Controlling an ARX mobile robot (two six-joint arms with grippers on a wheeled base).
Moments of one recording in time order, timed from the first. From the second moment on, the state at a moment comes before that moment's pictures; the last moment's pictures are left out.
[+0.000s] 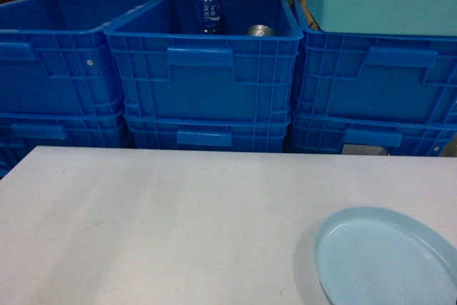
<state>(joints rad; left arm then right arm) 0.00 0.01 0.01 0.00 0.00 -0.01 -0.09 2.19 0.23 1.30 -0.28 0.53</state>
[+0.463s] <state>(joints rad) 0.00 0.01 0.01 0.00 0.00 -0.01 -0.16 1.78 0.17 1.17 -0.42 0.45</state>
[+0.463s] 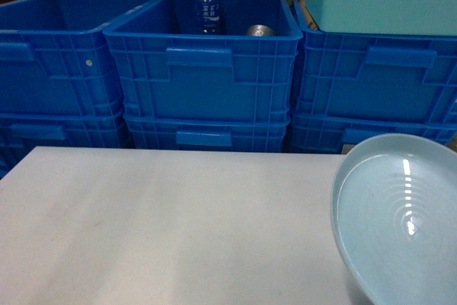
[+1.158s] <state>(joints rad) 0.00 0.01 0.01 0.00 0.00 -0.01 -0.27 0.82 0.35 0.29 -0.35 -0.07</state>
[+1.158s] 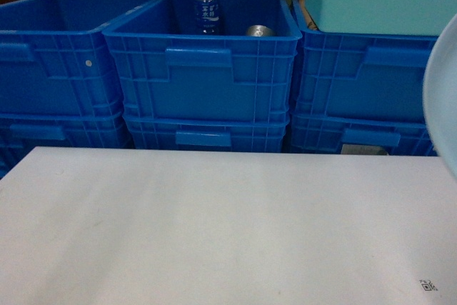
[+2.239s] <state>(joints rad) 0.00 0.01 0.01 0.00 0.00 -0.01 -0.12 0.77 0.31 0.22 -0.16 -0.04</state>
